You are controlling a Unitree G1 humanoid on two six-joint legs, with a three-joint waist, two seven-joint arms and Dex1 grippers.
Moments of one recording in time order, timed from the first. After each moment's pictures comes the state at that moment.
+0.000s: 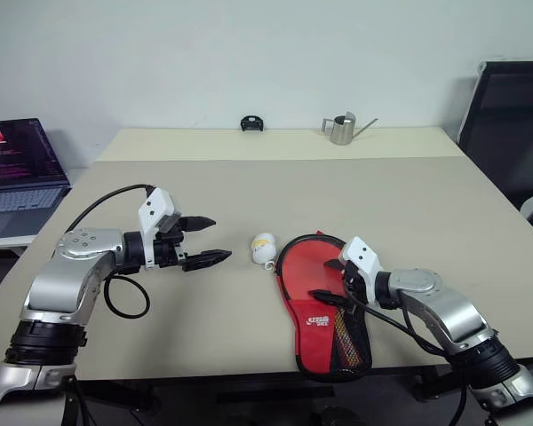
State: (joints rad) left arm -0.54 0.79 0.03 0.12 -0.37 0.42 -1.09; right arm -0.43 -0.54 0.29 -0.08 0.28 0.59 0.73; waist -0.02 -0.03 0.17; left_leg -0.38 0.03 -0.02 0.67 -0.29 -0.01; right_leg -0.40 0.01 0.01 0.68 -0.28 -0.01
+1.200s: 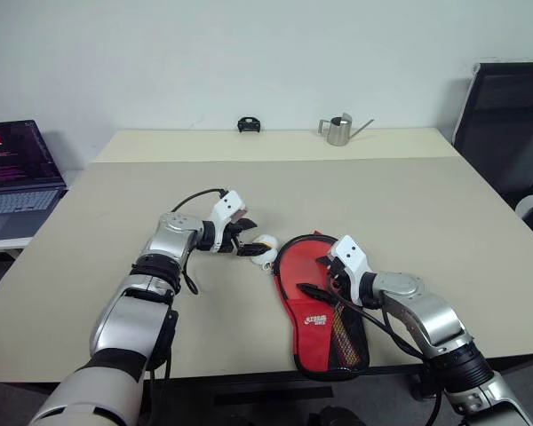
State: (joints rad) left arm -1.03 0.42 -0.14 1.10 -0.01 0.02 -1.15; right arm -0.42 -0.38 0.28 -0.08 0.21 0.63 0.65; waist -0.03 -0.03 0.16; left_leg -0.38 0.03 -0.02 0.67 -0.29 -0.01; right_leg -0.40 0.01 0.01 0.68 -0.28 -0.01
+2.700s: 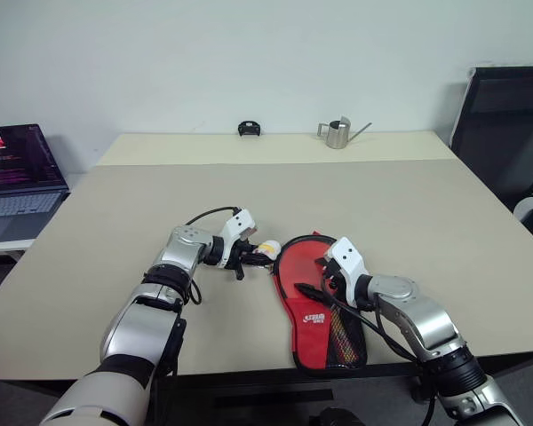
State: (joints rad) left arm -0.99 0.39 -0.15 1.11 0.05 0.01 -1.23; right arm -0.41 -0.34 0.27 -0.09 0.18 0.64 0.61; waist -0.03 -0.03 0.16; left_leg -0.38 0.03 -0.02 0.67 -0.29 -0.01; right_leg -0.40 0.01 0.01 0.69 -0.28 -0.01
